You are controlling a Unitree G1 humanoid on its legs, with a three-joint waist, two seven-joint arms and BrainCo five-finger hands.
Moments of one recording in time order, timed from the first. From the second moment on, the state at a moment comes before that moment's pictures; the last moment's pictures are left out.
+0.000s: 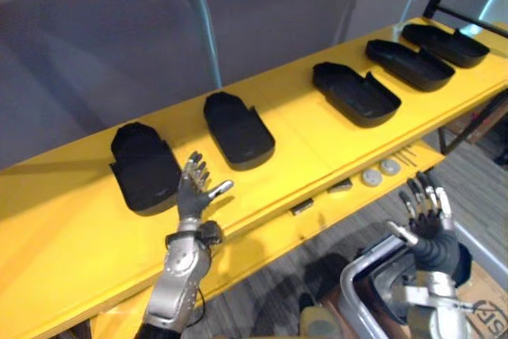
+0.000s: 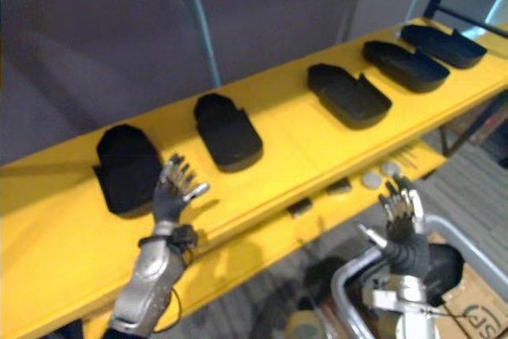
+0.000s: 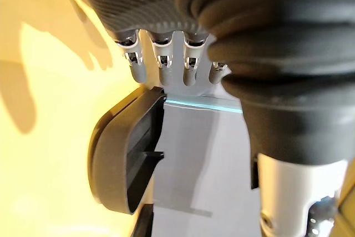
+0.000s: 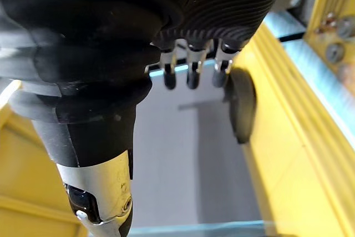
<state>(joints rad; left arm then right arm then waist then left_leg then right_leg) 0.00 0.15 -0.22 -0.14 -0.33 -0.01 0.40 0.50 -0.13 -0.14 -0.34 0.38 -0.42 0.07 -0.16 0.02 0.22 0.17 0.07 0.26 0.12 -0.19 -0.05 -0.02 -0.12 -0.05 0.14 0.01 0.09</state>
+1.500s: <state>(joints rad) -0.21 0.12 -0.09 0.18 -0.30 0.05 0.79 0.49 -0.12 -0.14 -0.30 0.37 -0.44 0.09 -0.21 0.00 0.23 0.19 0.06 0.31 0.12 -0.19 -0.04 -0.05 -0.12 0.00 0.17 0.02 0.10</state>
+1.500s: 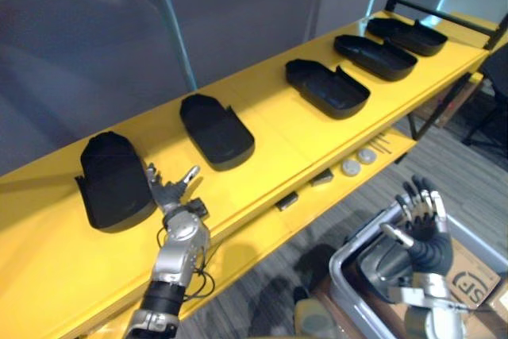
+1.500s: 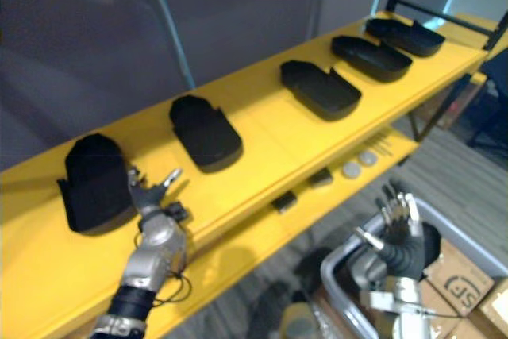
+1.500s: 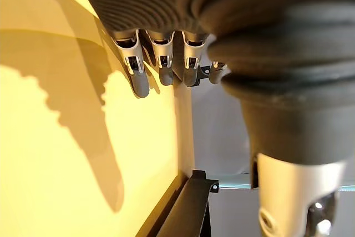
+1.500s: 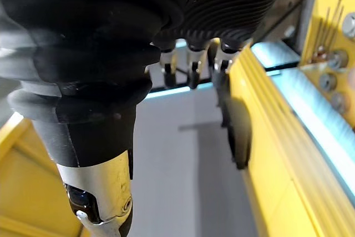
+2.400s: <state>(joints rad) 0.29 0.09 0.12 -0.44 -0.25 -0.35 0.38 0.24 -0.11 -0.19 -0.35 0.34 -0.48 -0.03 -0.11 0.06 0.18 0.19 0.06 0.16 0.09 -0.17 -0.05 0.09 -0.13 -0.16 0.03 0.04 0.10</state>
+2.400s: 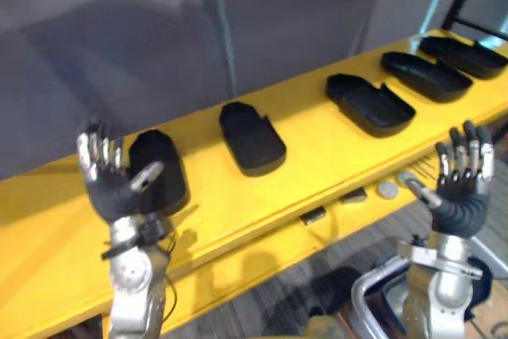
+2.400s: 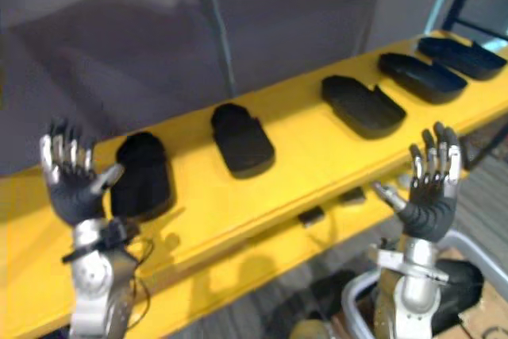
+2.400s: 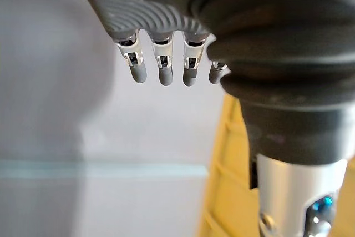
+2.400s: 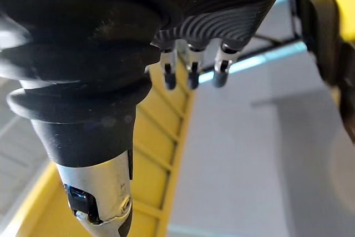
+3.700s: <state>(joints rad) 0.16 0.11 0.01 -0.58 -0.10 -0.57 0.59 0.26 -0.17 -0.25 -0.46 0.36 -0.54 -0.12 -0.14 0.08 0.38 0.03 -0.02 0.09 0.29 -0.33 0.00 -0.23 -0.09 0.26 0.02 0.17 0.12</state>
